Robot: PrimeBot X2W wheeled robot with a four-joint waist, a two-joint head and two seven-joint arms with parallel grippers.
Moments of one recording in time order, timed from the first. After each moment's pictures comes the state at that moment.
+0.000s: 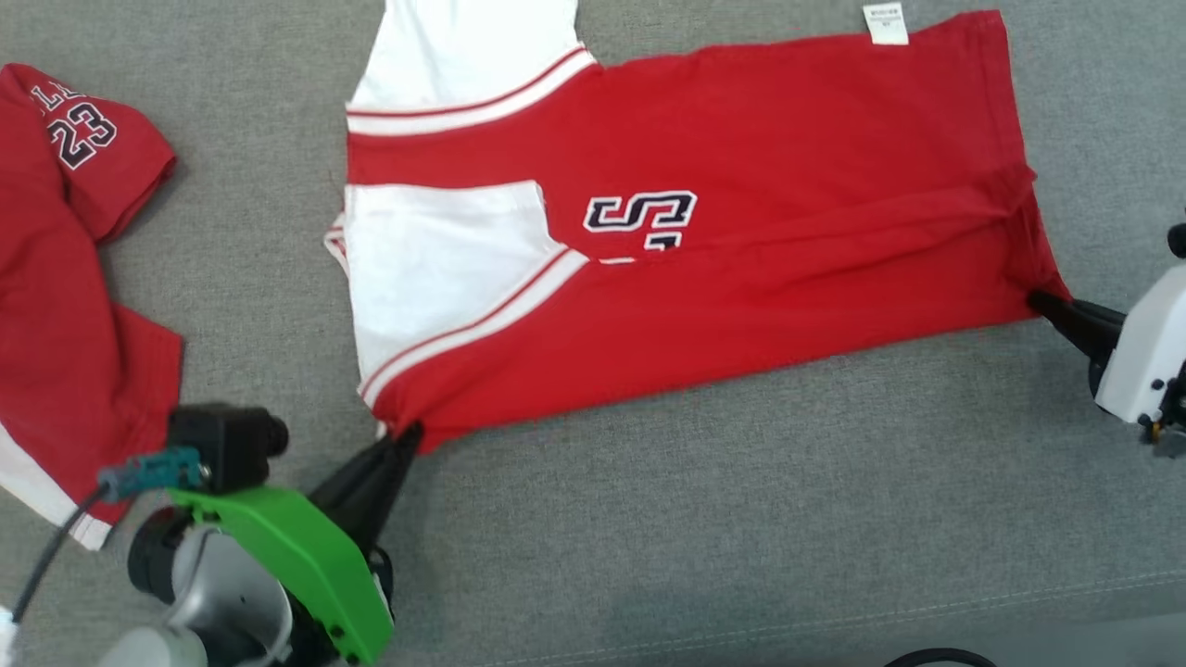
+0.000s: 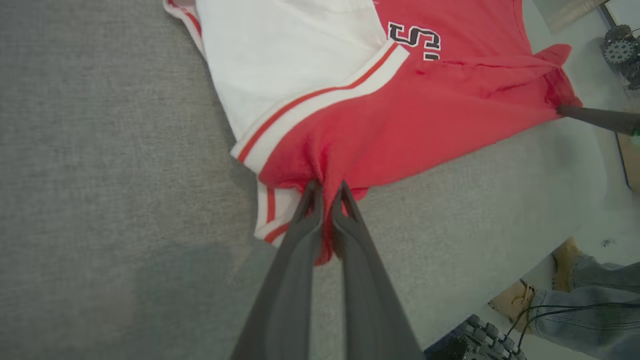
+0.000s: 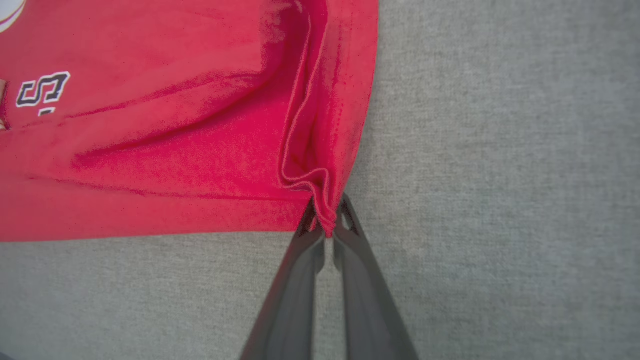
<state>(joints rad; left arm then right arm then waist) -0.15 0.52 -0.41 -0.32 -0.87 0.15 0.43 -0.44 -0.63 0.19 0.20 0.92 0.13 0.59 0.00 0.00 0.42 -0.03</state>
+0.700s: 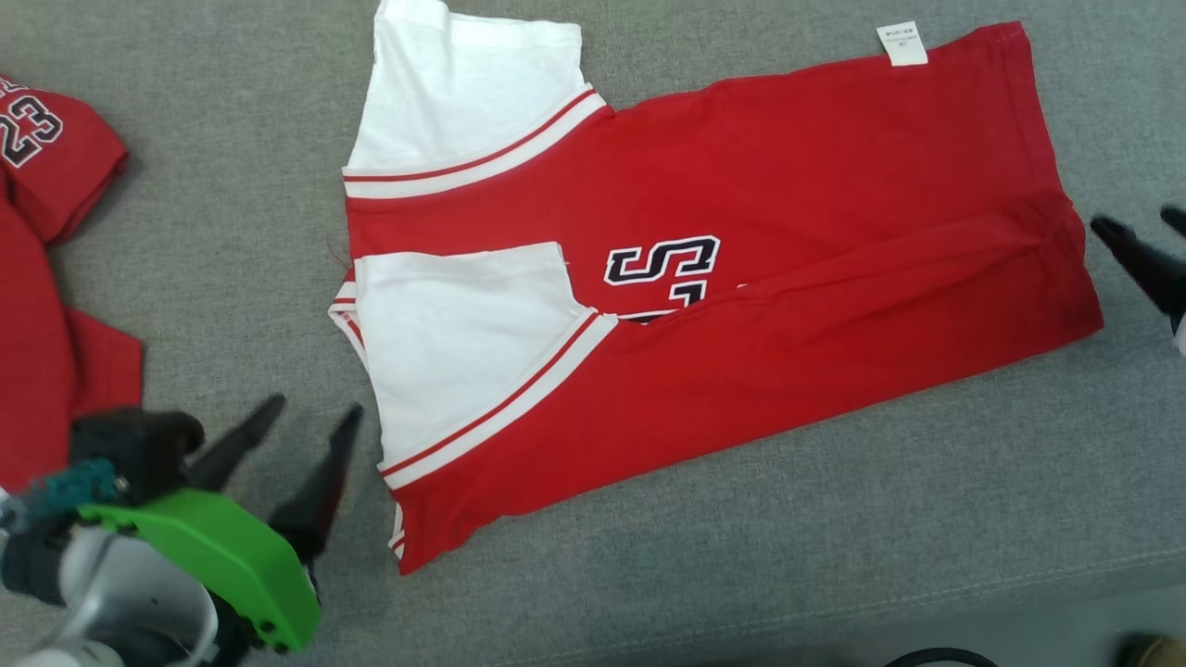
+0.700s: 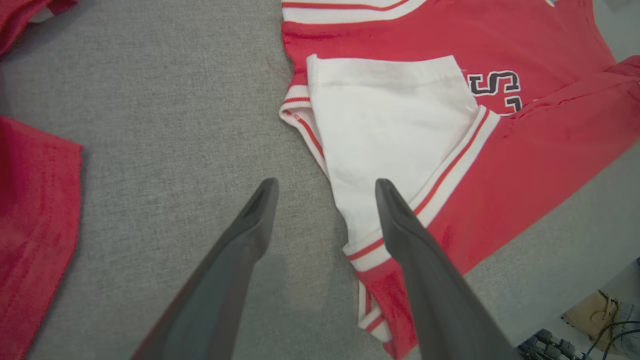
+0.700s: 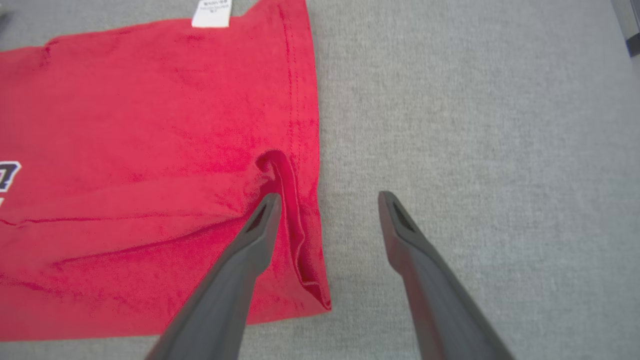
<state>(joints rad) -0.04 0.62 -0.37 -0.48 -0.75 0.27 0.42 -0.40 -0.71 0.09 0.11 0.80 0.13 0.60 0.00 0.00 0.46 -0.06</state>
